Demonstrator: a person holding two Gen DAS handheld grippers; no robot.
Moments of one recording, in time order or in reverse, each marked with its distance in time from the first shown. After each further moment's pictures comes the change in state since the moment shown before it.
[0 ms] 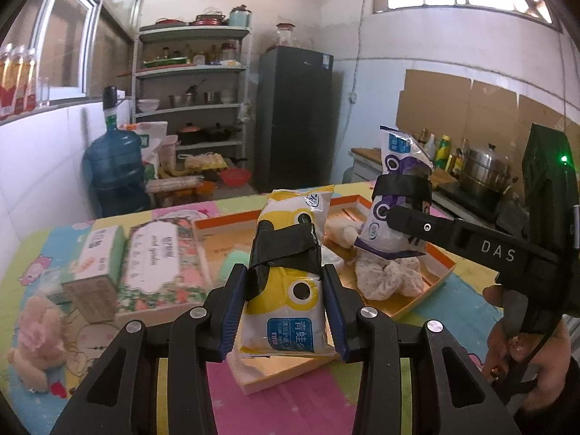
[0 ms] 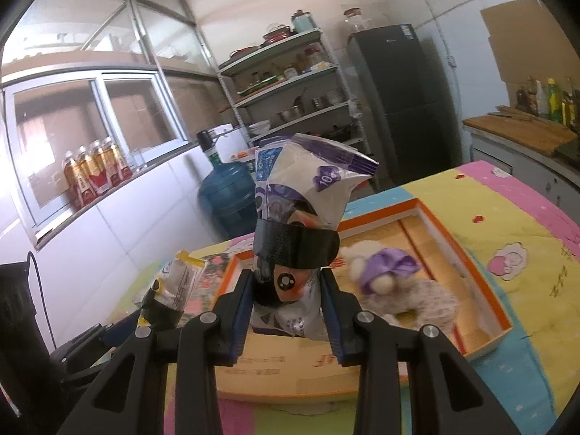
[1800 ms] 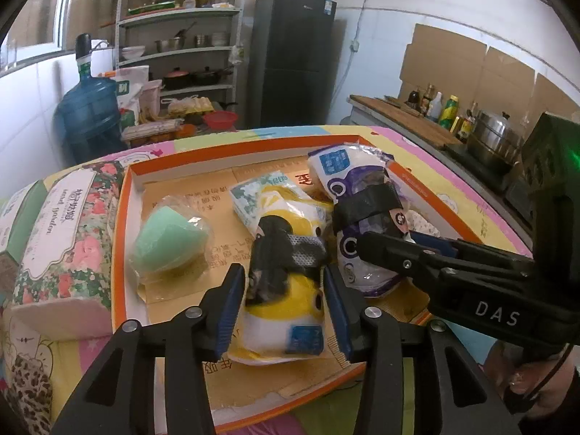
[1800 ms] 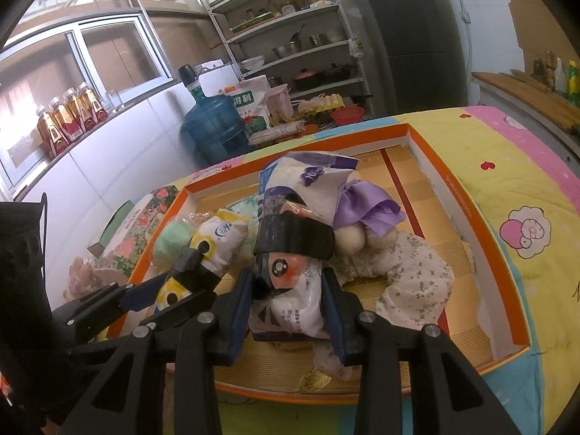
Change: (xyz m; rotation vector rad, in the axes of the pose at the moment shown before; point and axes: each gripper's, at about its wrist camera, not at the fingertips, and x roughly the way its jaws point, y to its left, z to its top) left arm 0.107 -0.025 -0.004 -0.044 0.219 -0.031; right arm 0.062 -0.041 -0.020 -0.044 0.267 -0.009
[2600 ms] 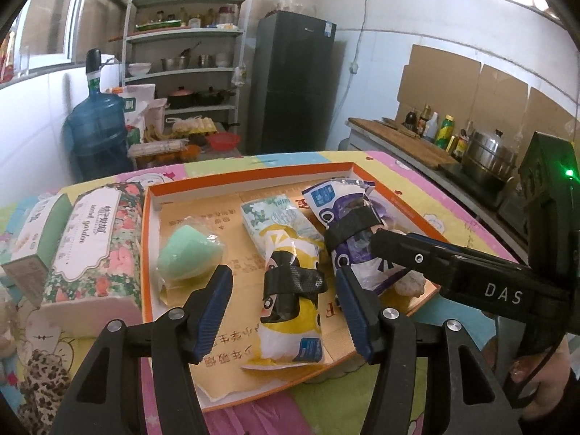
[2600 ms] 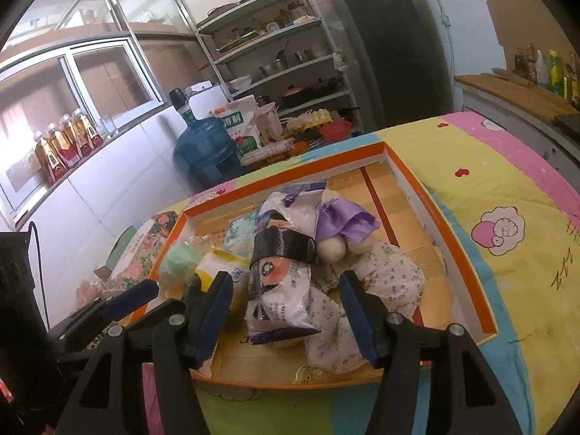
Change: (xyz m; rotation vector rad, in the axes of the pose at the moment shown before) left arm -0.041 0.003 -0.004 -0.006 -0.089 0.000; right arm -0.028 -0.004 0.004 0.053 -0.073 -0.018
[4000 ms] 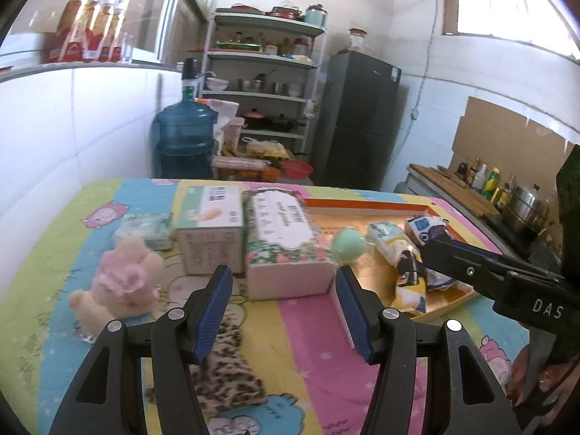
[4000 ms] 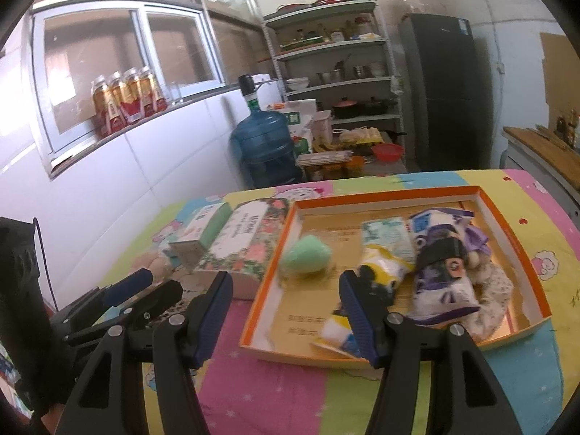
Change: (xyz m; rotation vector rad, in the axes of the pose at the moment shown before) left arm -0.121 0.117 -0.038 -0.163 -0.138 0.188; right arm -0.020 0.150 -0.024 -0.220 -0.014 0.067
